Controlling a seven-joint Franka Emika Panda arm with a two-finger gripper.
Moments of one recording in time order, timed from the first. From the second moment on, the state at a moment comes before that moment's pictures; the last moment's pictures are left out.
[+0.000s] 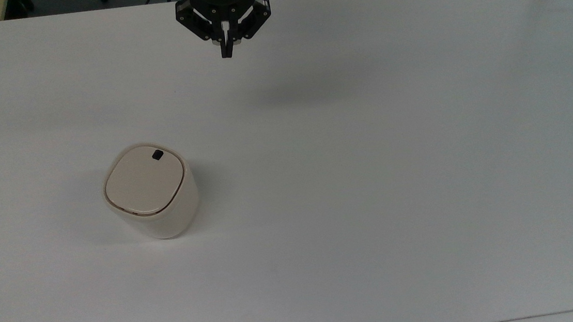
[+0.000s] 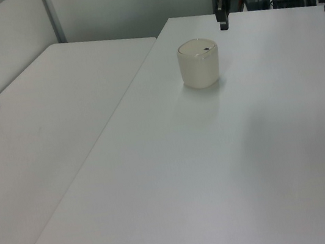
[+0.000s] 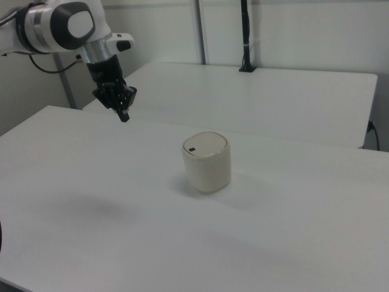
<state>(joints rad) 0.11 0.11 0.00 -1.58 -0.09 1.75 0.04</state>
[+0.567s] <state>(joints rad) -0.05 0.24 -0.01 -1.59 -0.09 2.02 0.07</state>
